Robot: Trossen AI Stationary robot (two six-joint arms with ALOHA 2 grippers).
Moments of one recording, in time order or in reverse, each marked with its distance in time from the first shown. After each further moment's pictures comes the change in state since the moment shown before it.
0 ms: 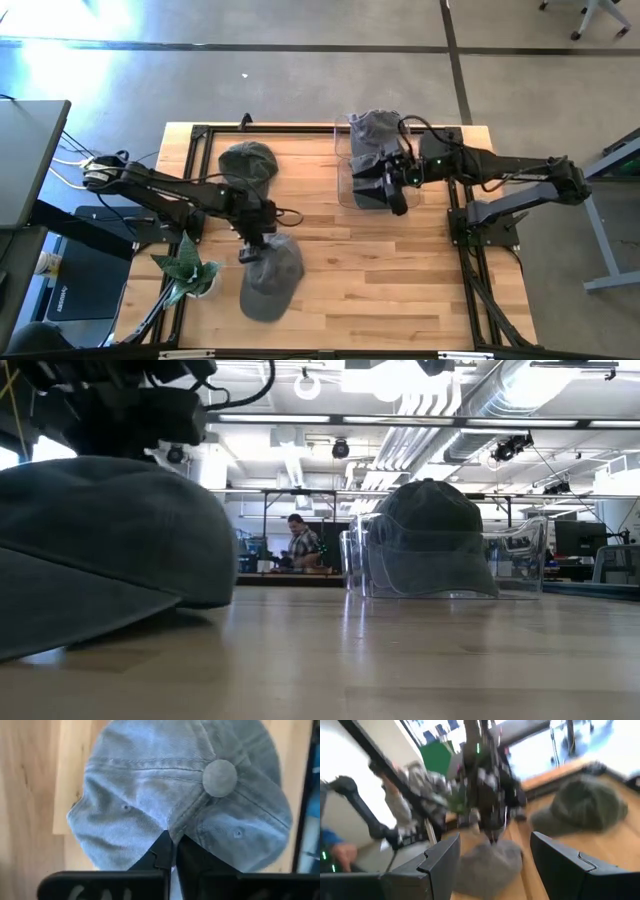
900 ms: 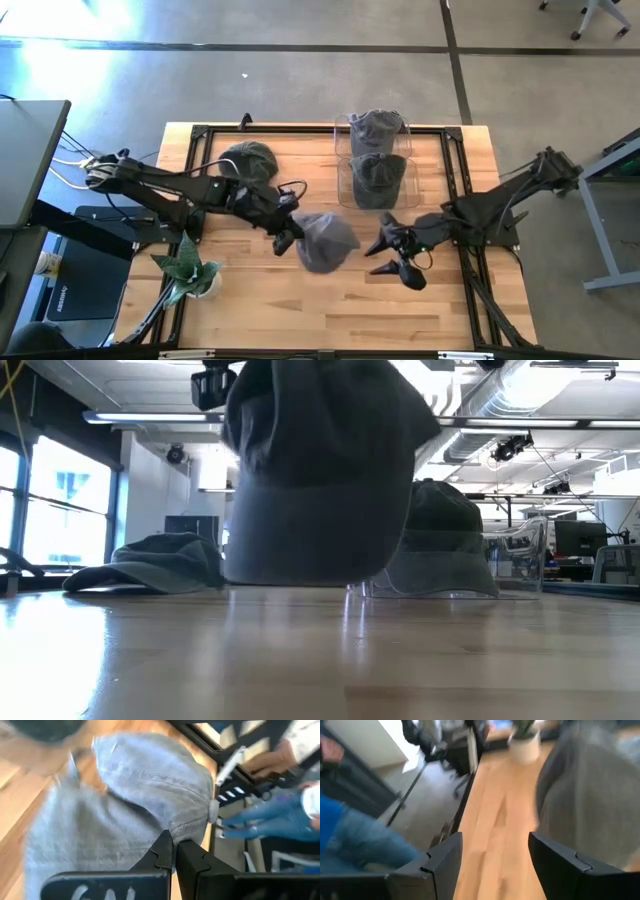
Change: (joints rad) left arm -0.066 0.026 0.313 0.270 -0.231 -0.412; right arm 0.502 0.036 -0.188 0.001 0.197 -0.005
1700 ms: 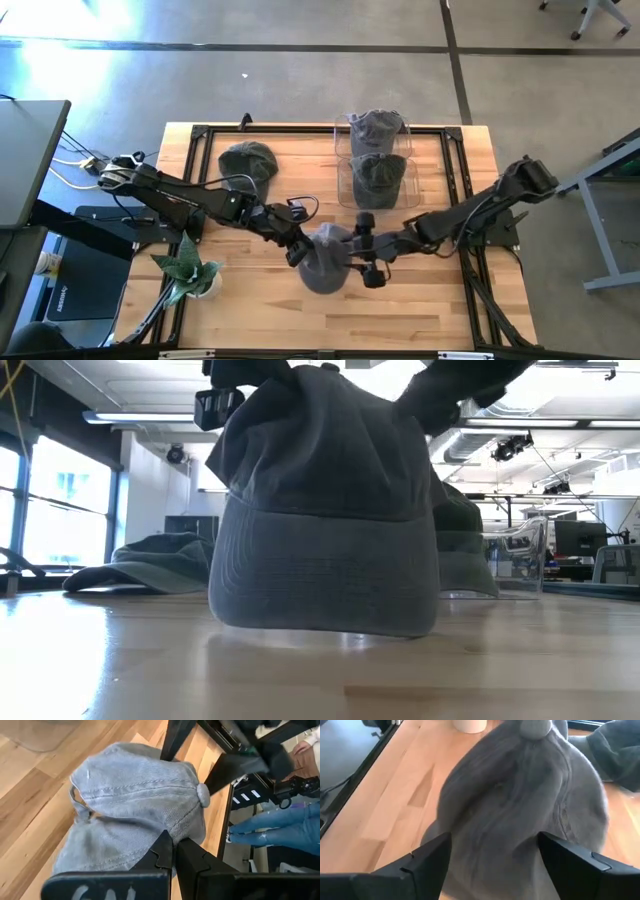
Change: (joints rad) left arm -0.060 0.126 0.001 0.065 -0.081 -0.114; right arm -0.057 0.312 -0.032 0.170 0.245 -0.288
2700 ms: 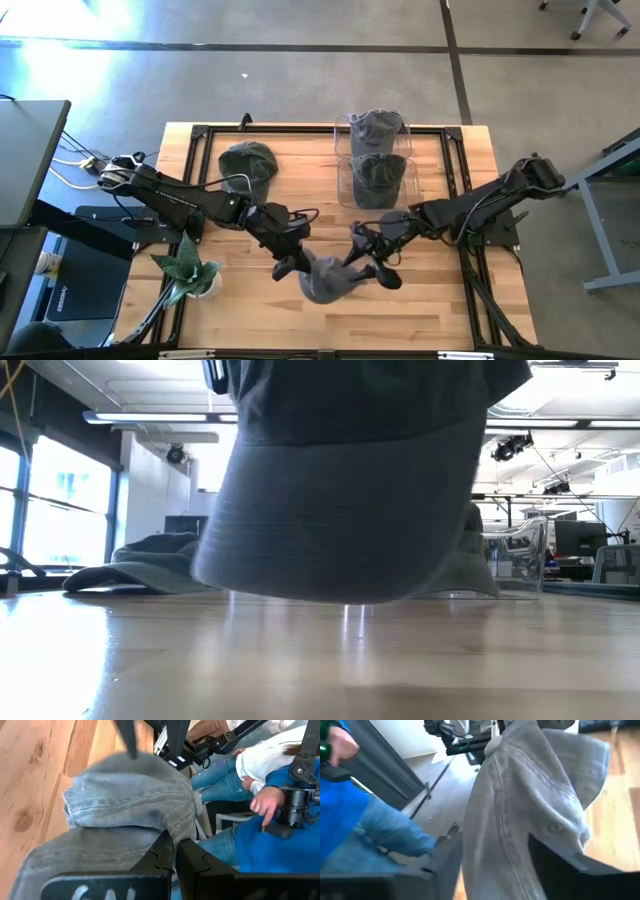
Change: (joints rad) left arm -0.020 -0.002 0.000 0.172 0.349 0.078; right arm -0.076 -0.074 0.003 0.131 -0.542 0.200
